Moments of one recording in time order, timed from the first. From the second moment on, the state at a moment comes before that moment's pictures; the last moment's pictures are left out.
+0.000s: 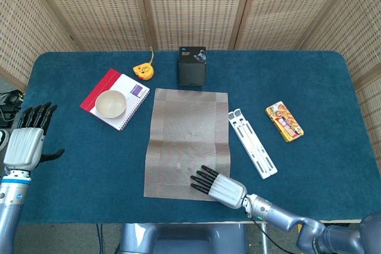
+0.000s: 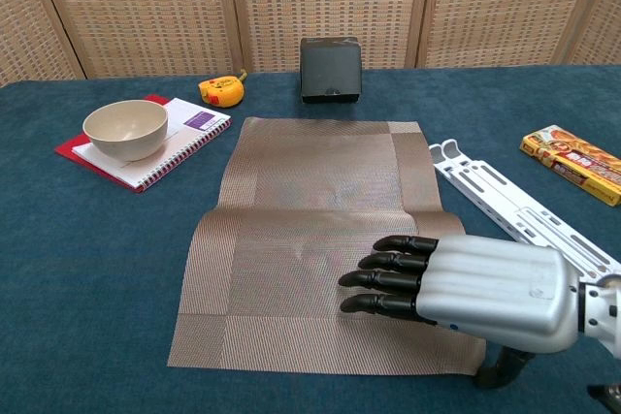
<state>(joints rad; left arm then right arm) -0.32 -1.09 -0.12 -1.83 1.24 1.37 0.30 0.65 -1.56 -0.11 -1.33 -1.93 0.99 -0.24</state>
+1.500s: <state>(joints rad) -0.32 -1.11 -0.12 -1.83 1.24 1.33 0.34 0.65 -1.41 -0.23 -1.13 -2.11 1.32 -0.25</state>
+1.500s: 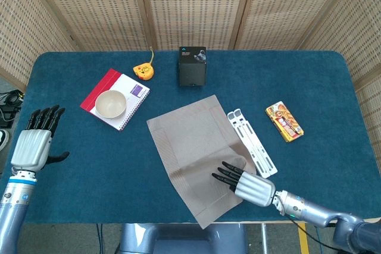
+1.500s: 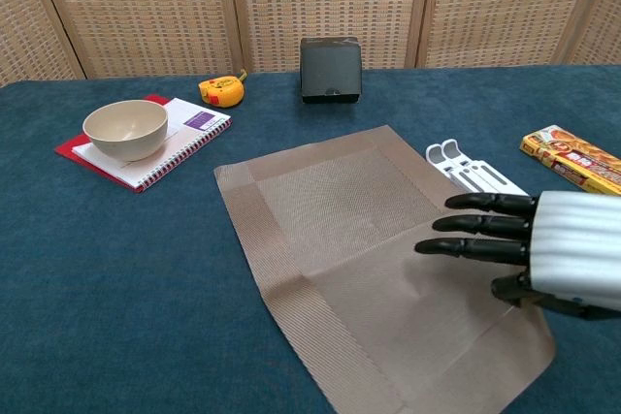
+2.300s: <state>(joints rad) -0.34 -1.13 -0.12 -1.83 1.21 1.30 0.37 0.87 -1.32 -0.19 -0.77 -2.16 1.15 -0.44</state>
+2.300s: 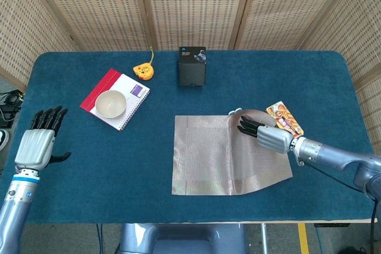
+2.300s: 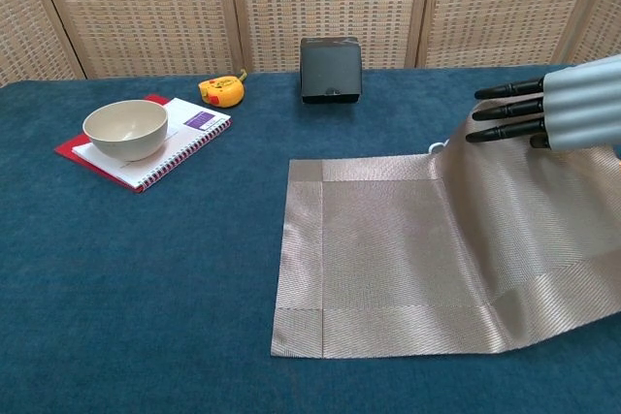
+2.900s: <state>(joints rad) -0.42 -1.22 -0.09 -1.64 1.45 1.25 0.28 0.54 -1.21 -0.03 -1.08 -1.73 1.42 -0.37</state>
